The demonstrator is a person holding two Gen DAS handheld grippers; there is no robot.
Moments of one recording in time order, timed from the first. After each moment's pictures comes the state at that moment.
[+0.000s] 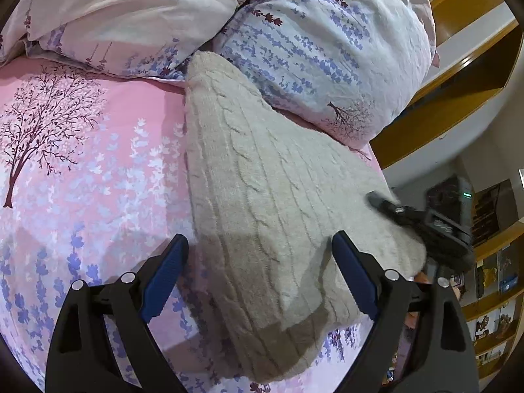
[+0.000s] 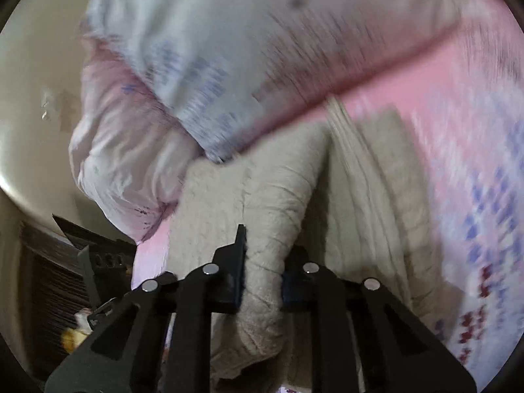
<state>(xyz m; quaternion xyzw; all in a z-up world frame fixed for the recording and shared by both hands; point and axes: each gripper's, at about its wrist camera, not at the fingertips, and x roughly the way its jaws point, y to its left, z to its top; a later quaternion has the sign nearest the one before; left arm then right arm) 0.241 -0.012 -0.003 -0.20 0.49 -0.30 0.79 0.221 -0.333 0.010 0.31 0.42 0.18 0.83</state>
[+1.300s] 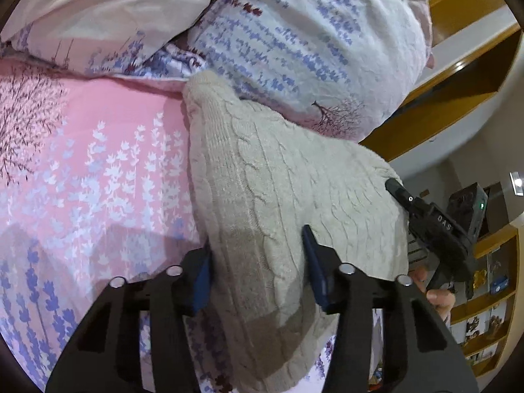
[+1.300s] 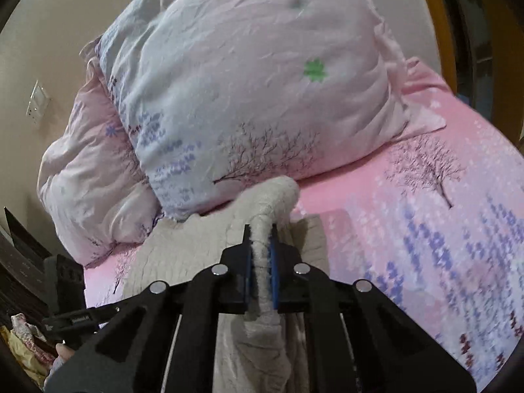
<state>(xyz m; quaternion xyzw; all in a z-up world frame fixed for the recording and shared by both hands) 0.250 -0.038 -0.002 -0.21 0.49 -0.32 0.78 0.208 -0.381 0.046 0.21 0.35 0.05 0.91</state>
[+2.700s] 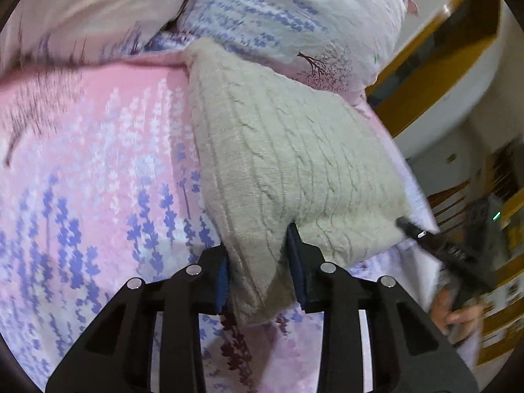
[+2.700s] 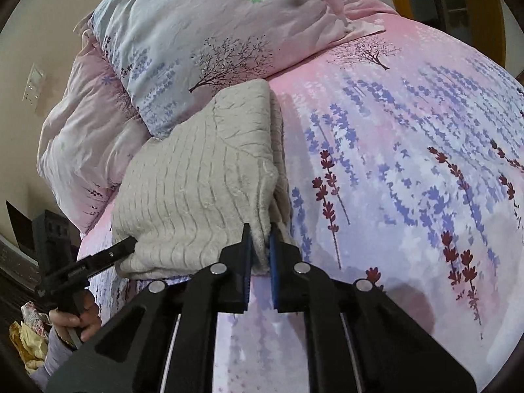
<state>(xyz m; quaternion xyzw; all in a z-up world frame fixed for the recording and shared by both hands) 0.184 -0.054 -0.002 -0.09 0.48 -0.30 0.82 0.092 -0.375 -0.007 0.26 0.41 0.04 0.87</state>
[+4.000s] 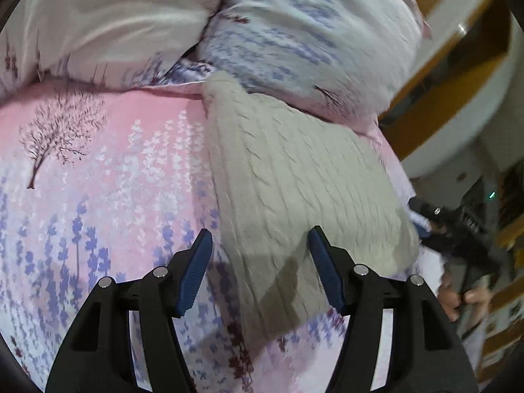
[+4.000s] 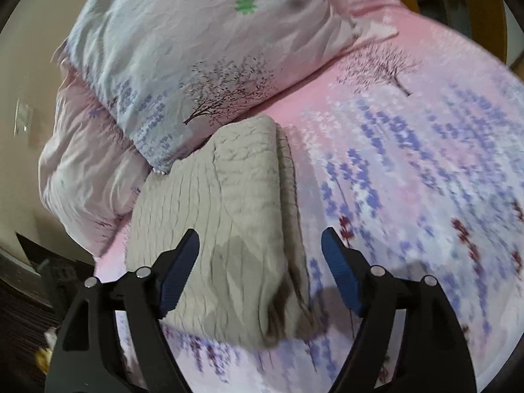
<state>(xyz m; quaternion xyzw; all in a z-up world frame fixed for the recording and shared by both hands) 0.208 -0.032 0.016 -0.14 0.48 -0.26 0.82 0.160 -0.399 0.009 0.32 0.44 0.05 0.84</state>
